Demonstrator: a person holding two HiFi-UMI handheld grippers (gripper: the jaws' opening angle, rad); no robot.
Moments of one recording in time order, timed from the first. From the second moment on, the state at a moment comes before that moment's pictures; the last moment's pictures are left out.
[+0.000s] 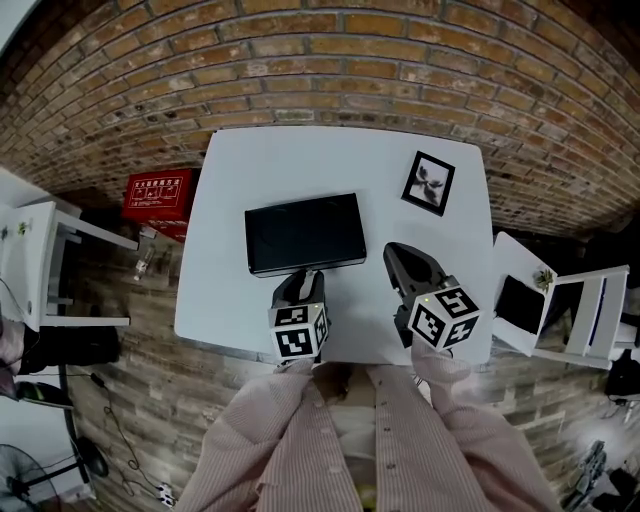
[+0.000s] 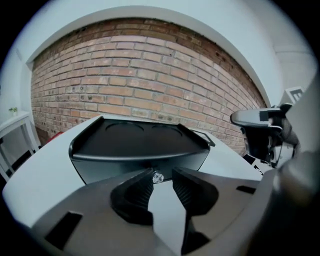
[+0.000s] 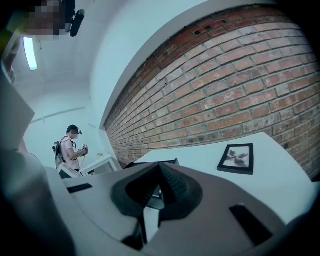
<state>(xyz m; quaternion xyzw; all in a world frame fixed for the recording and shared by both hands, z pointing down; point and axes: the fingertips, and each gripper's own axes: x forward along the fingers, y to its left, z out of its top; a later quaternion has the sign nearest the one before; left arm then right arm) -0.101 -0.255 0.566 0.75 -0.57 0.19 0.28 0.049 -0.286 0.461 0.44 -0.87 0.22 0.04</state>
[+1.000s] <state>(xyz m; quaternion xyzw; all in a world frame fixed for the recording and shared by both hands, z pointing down) -0.129 -0.215 0.441 0.82 -0.55 0.09 0.15 0.031 -0.252 0.416 0.40 -0.90 0.18 -0.01</state>
